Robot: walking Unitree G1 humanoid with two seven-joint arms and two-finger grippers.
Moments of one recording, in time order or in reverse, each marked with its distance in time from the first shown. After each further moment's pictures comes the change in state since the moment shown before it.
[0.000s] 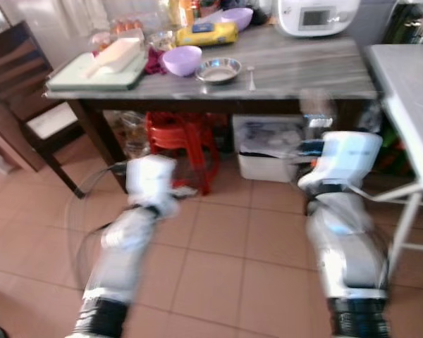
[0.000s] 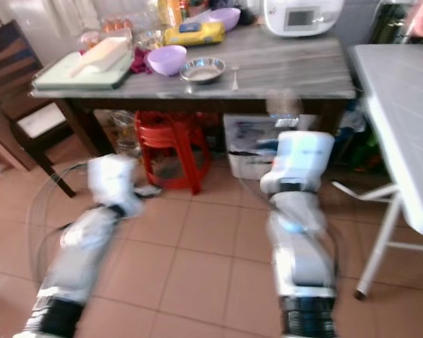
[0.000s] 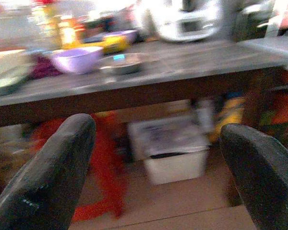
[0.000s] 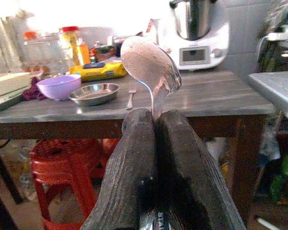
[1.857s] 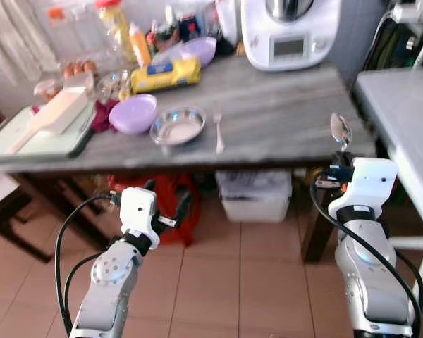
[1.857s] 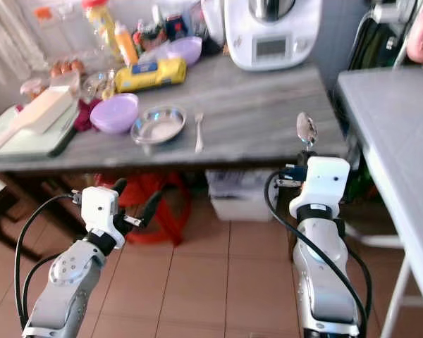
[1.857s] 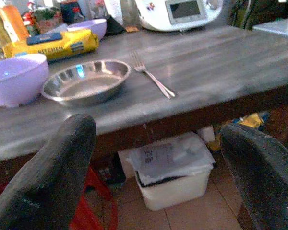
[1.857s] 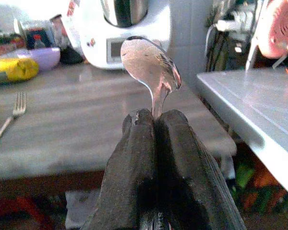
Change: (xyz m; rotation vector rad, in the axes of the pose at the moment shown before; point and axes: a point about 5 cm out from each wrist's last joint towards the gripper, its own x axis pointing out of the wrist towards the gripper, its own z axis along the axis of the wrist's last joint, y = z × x) left arm -0.042 -0.007 -0.022 -0.012 0.091 -0.020; right arm -0.032 -0.034 -0.010 -0.072 0.059 -0.086
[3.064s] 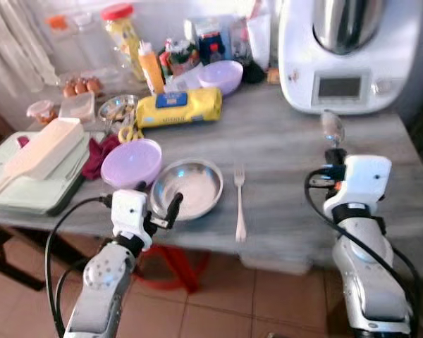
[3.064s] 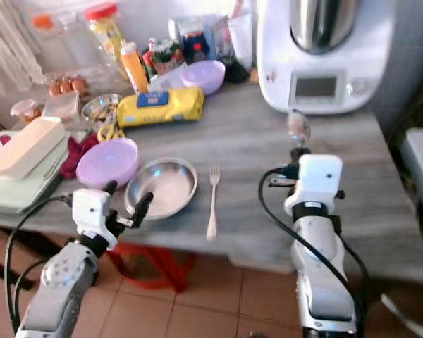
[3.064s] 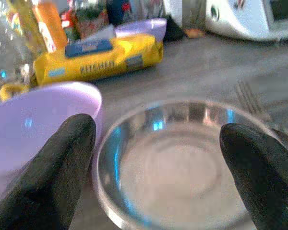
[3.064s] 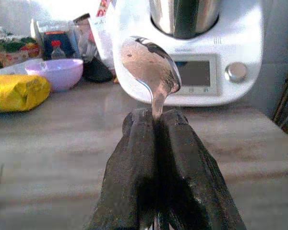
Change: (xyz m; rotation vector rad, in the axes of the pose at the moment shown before) left arm -0.007 0.010 0.004 0.023 -0.018 0.040; right arm 0.002 0.005 0.003 -0.017 -0.016 0.042
